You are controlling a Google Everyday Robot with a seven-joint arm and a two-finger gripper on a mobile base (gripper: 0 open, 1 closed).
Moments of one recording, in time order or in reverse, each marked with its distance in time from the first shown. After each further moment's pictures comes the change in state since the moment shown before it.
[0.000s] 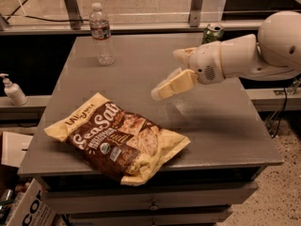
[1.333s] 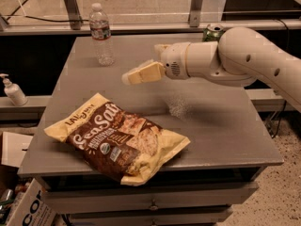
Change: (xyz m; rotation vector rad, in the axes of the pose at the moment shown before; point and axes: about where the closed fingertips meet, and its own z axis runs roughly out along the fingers) arm -0.032 -0.030 0.076 0.081 -0.156 0.076
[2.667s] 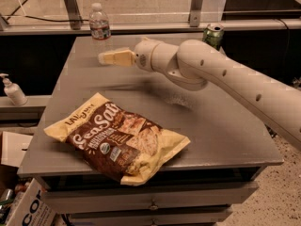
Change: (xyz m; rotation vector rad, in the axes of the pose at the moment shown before) arm -0.023 -0.066 0.092 0.194 -0.193 0.099
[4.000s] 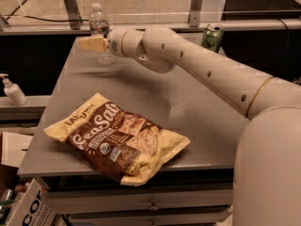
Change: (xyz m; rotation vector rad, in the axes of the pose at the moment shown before) arm -0.017 0.010 0.103 -0.027 0.011 0.017
